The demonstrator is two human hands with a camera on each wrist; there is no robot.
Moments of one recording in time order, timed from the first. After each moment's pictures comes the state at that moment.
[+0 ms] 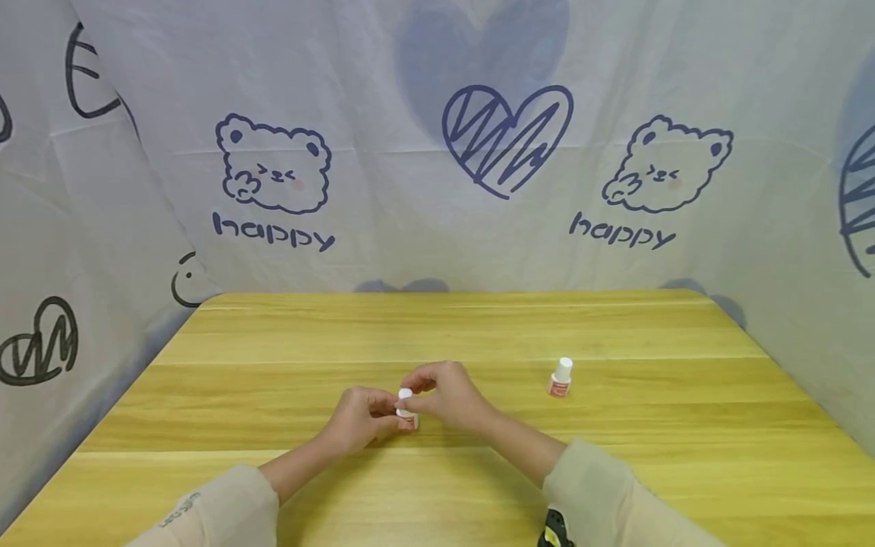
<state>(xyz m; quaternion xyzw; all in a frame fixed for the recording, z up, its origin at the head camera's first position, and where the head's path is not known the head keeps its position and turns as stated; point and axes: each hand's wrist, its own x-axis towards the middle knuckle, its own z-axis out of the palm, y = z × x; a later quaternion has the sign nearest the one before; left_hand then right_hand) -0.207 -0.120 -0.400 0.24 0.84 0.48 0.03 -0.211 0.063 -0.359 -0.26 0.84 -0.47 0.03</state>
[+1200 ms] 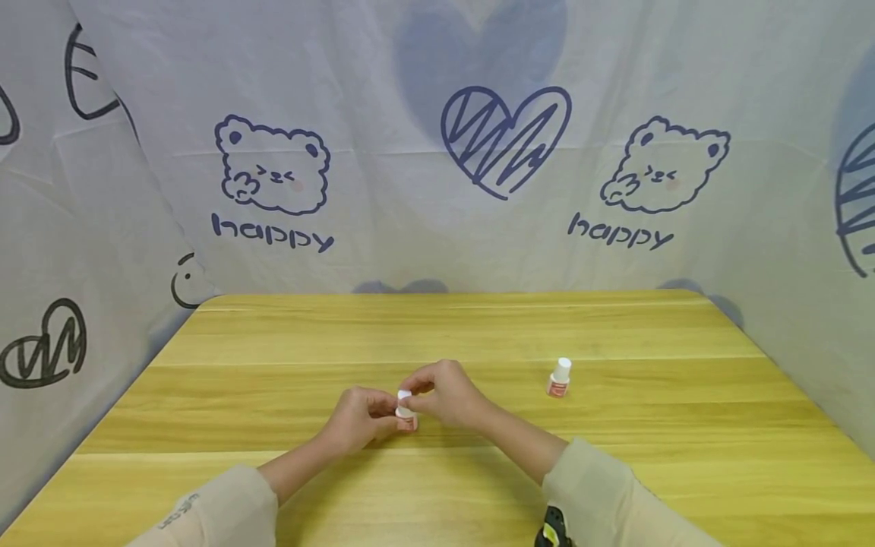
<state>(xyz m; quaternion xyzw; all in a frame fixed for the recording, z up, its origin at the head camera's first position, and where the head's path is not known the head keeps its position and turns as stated) -0.207 -0.120 -0.399 0.26 0.84 0.49 0.02 -0.212 0.062 -0.354 -0.27 0.86 -0.43 0.04</state>
